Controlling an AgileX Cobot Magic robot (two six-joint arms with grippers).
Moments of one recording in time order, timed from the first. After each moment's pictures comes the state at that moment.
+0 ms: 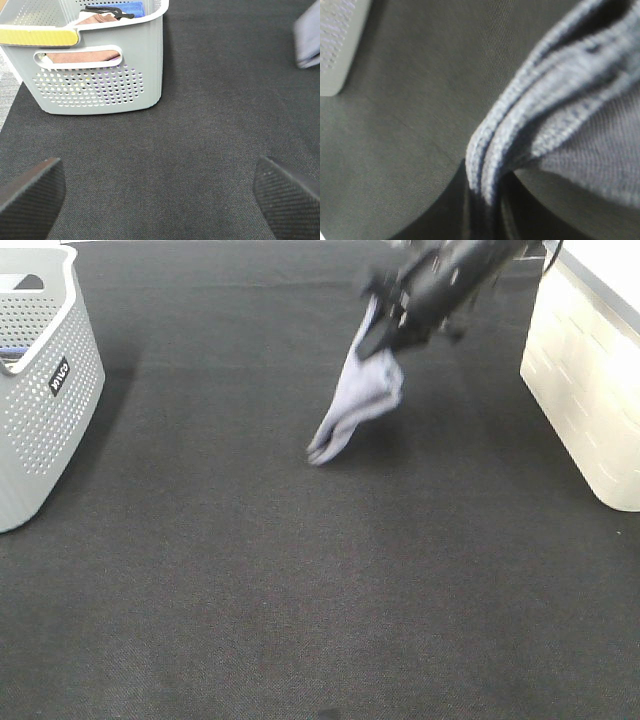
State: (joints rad) left arm 0.01 0.00 -0.50 -0.03 1.05 0.03; right arm 0.25 2.28 -2.04 0.69 1.12 -0.38
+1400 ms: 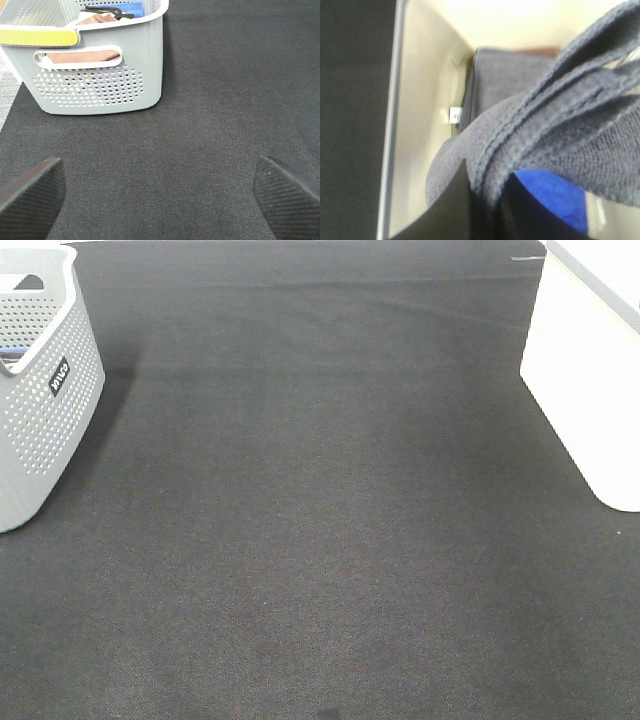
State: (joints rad) left arm 0.01 0.00 -0.50 -0.03 1.05 0.03; right arm -0.29 1.93 -2.04 0.30 1.14 -0.30
